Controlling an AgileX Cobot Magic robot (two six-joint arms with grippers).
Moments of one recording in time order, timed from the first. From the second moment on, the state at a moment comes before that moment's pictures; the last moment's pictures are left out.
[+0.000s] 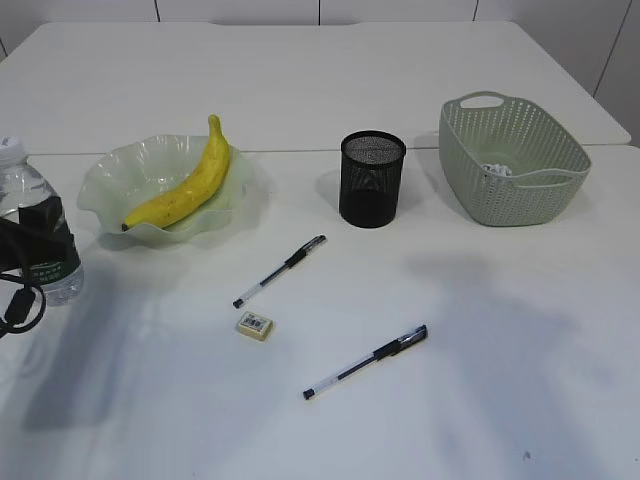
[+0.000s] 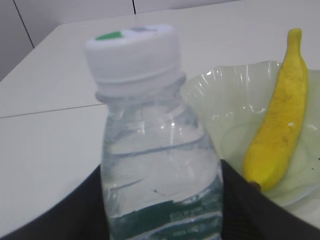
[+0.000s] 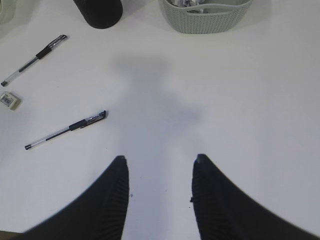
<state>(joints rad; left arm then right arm) -0.10 1.90 -0.48 -0.16 -1.14 0.12 0.03 1.04 -1.18 0.09 1.17 -0.04</state>
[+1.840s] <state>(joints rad) -0.06 1.97 -0.59 -0.17 -1.15 0.15 0.03 1.04 -1.18 0.07 1.15 -0.04</state>
